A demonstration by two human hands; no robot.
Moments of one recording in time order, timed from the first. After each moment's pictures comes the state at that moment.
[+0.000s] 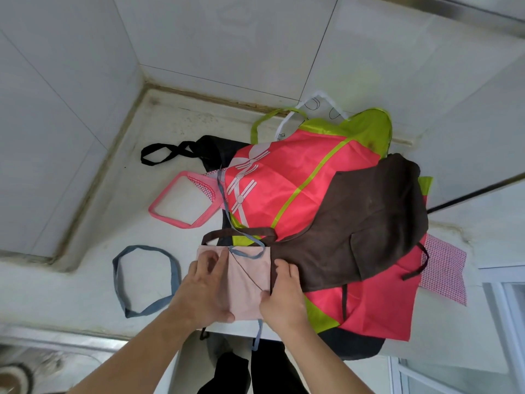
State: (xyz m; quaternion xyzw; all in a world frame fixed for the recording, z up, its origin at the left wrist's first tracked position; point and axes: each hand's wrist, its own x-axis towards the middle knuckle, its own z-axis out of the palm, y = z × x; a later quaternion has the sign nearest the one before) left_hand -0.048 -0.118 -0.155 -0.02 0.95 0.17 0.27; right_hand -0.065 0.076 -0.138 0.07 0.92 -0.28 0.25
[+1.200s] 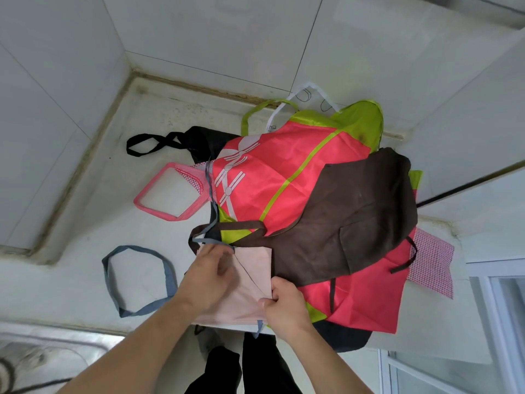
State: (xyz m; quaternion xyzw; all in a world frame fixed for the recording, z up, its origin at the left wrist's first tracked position) left_hand -0.061 -0.089 -0.162 -0.08 0.89 0.42 0.15; right_hand -0.053 0.115 -0.130 0.10 0.88 -0.34 0.32
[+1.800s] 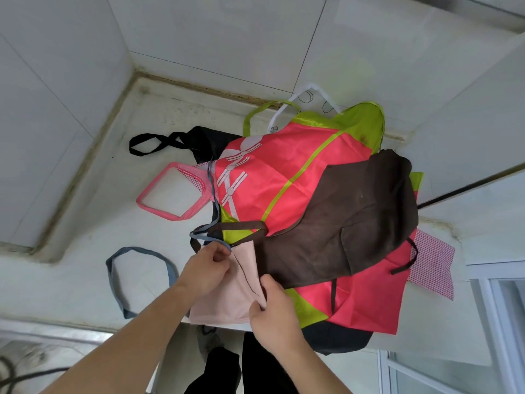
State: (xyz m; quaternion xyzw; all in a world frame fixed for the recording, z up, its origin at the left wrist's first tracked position) left_hand -0.082 -0.092 -0.155 -0.24 0.81 0.47 0.27; right_hand -0.030 0.090 -0.125 0.04 0.90 -0.35 0.27
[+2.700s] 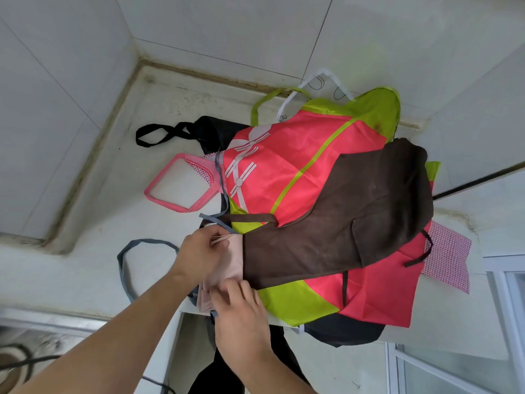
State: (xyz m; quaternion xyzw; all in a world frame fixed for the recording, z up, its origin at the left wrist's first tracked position) left_hand -0.088 -0.120 -0.155 -0.20 0.87 0.41 0.18; right_hand 0.010 0.026 -0.144 -0.22 0.95 -0.16 0.18
